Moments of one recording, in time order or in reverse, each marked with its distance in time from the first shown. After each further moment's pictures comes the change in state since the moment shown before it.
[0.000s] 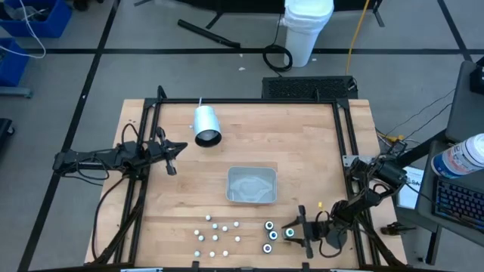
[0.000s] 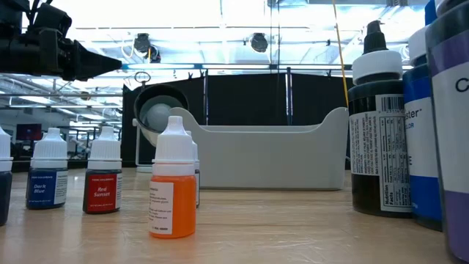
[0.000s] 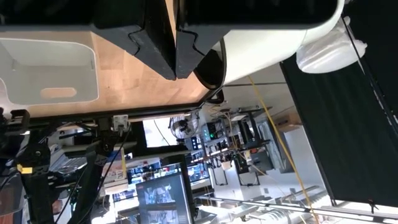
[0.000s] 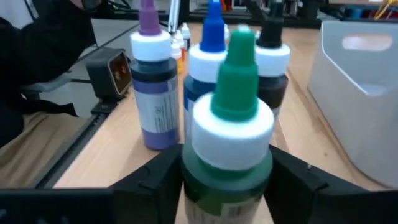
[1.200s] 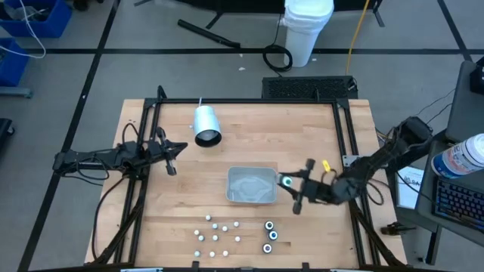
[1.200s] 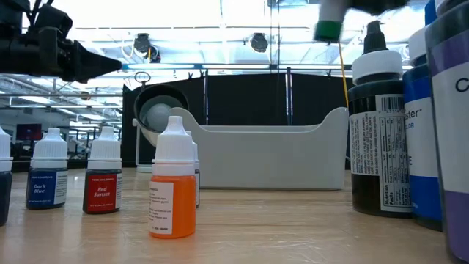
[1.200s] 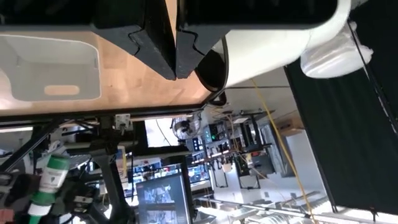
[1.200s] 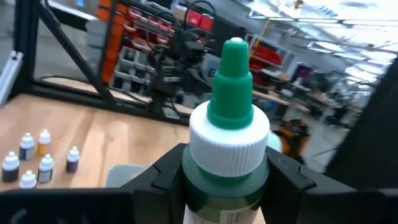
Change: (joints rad) left arm 0.000 0.000 0.000 -0.010 0.000 -0.044; right arm -0.370 -0.664 -0.001 -0.258 0.056 -0.622
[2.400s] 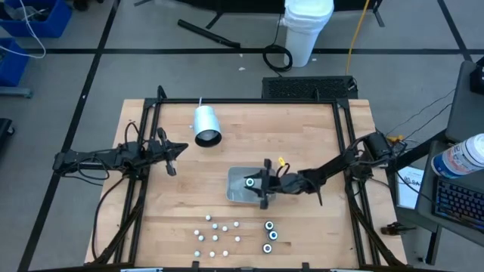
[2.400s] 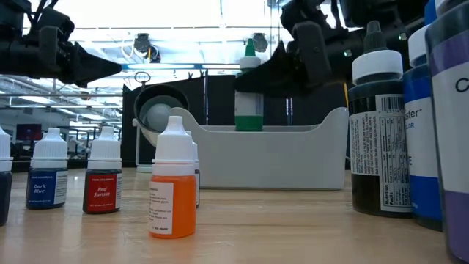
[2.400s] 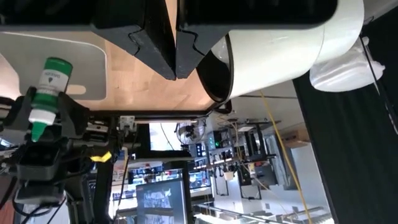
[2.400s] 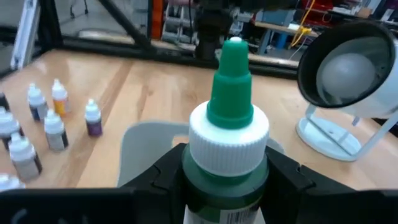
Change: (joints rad) left arm 0.000 0.000 0.000 -0.022 0.001 -0.071; right arm -0.326 0.542 0.171 0.128 -0.481 0.270
